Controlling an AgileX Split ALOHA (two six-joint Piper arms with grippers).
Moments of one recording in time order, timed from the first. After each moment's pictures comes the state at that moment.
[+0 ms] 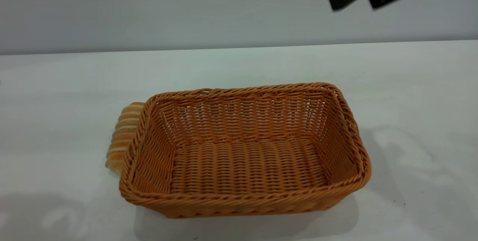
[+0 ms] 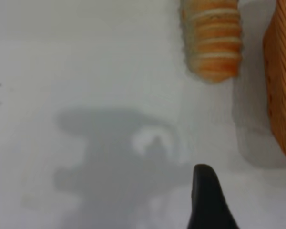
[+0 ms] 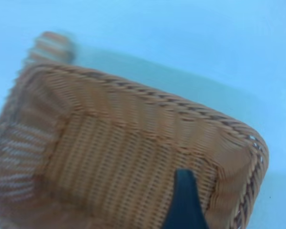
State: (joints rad) left arm -0.16 1.20 -0.64 -0.06 0.49 -0.17; right arm 0.30 1.57 -1.04 0.62 0.45 -0.53
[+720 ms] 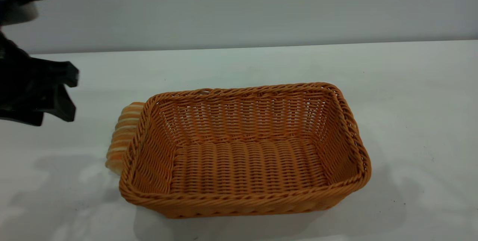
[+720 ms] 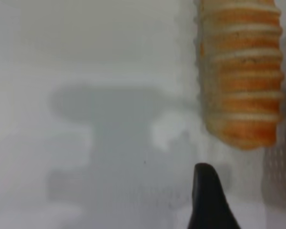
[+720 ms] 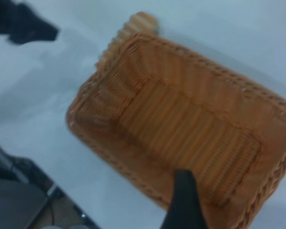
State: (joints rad) left arm -0.16 1.67 -0.69 -0.09 0.08 -0.17; right arm 0.30 1.26 -1.03 0.62 0.79 -0.58
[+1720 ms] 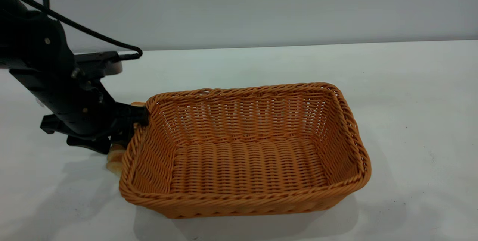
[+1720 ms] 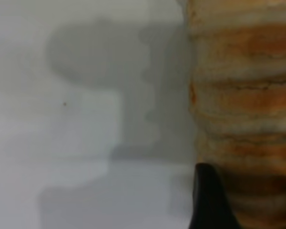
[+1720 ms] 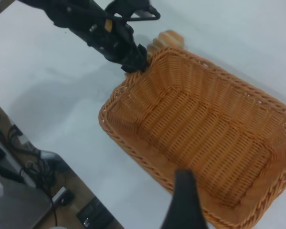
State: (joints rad) left arm -0.23 2.14 -0.97 -0.09 0.01 -0.18; right arm 0.30 1.09 -1.03 0.62 0.88 -0.59
